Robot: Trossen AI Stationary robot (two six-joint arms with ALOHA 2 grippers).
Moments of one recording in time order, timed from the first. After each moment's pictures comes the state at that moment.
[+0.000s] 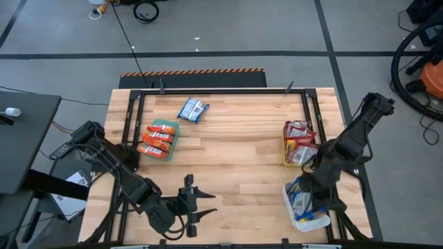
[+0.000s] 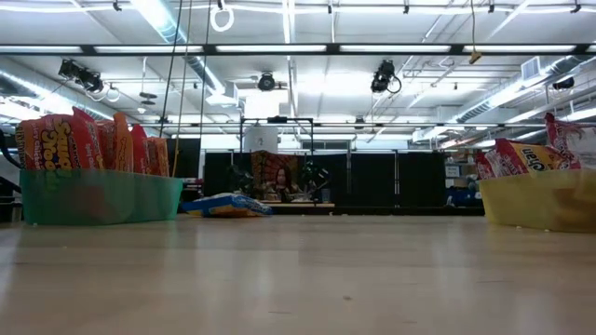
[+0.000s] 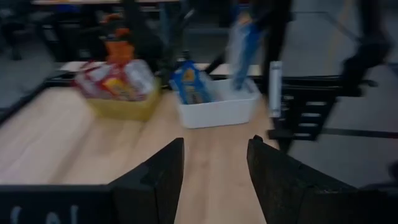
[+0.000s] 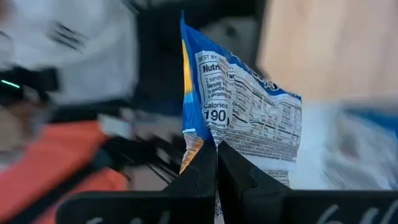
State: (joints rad) left arm -0.75 1.61 1.34 -0.16 -0.83 -0.35; right arm 0.75 1.03 1.01 -0.73 -0.41 0.89
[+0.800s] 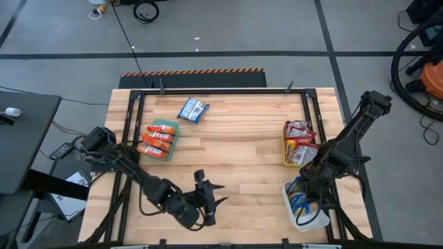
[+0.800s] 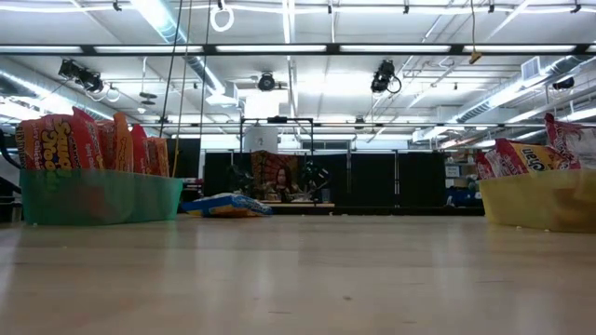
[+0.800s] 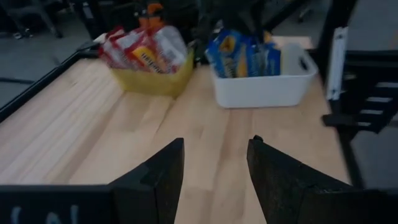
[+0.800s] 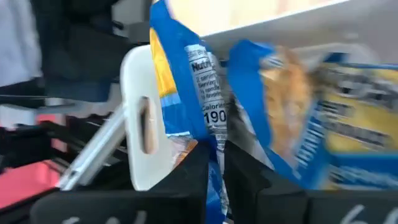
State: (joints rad) left arm -0.65 1.75 1.34 -0.15 -0.85 -0.41; right arm 0.85 0.97 0.63 -0.68 -0.25 0.86
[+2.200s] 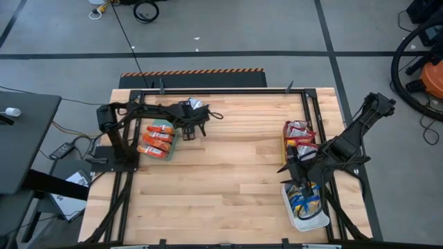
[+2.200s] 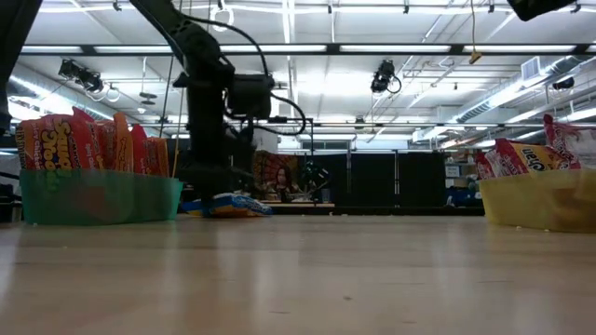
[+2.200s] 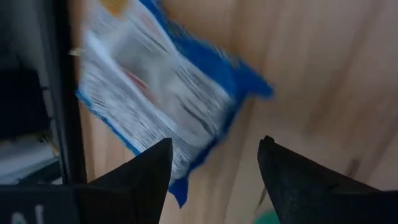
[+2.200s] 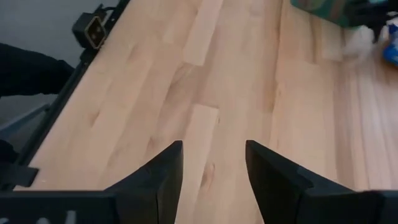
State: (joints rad) left arm 0.35 1.79 1.08 -0.65 -0.49 0.24; right arm 0.74 1.00 0.88 -0.73 0.40 0.30
